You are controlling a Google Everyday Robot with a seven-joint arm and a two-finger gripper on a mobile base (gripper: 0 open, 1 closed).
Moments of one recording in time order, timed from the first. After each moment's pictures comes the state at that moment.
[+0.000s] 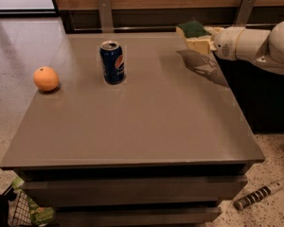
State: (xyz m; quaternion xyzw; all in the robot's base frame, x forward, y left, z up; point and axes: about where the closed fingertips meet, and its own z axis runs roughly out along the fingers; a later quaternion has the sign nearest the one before) arm 0.744 -0.192 0.899 -0.33 0.72 0.20 0.58
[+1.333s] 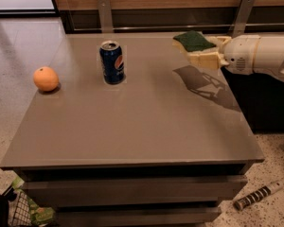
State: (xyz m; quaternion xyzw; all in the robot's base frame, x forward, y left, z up) arm 0.635 -0.167 0.918 -0.39 0.70 0.24 0.55
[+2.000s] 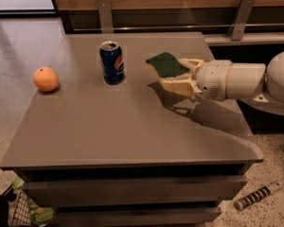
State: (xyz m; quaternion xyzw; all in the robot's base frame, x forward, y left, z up) arm 0.573 -0.088 0.885 -0.43 0.68 0.26 0.54
